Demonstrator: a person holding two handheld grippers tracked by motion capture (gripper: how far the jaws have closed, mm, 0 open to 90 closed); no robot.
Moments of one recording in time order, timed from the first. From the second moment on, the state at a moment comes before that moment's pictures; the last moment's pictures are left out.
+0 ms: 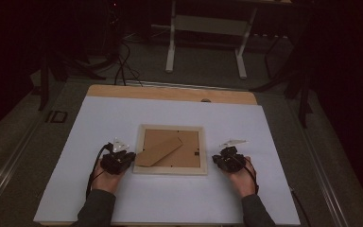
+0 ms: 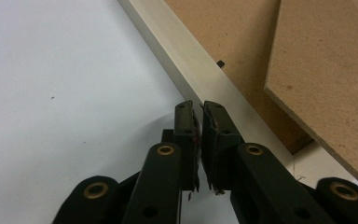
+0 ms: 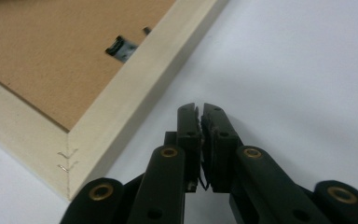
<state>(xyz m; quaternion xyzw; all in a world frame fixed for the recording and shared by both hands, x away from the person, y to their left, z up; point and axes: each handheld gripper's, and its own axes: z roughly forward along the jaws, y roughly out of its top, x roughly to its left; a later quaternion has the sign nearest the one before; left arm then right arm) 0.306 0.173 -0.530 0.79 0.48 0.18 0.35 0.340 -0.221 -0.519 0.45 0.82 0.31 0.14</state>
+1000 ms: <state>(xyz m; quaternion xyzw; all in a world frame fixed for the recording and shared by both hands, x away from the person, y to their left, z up) 0.306 0.189 -0.514 0.77 0.49 0.18 0.38 0.338 -0.250 -0.508 0.47 0.80 0.35 0.14</state>
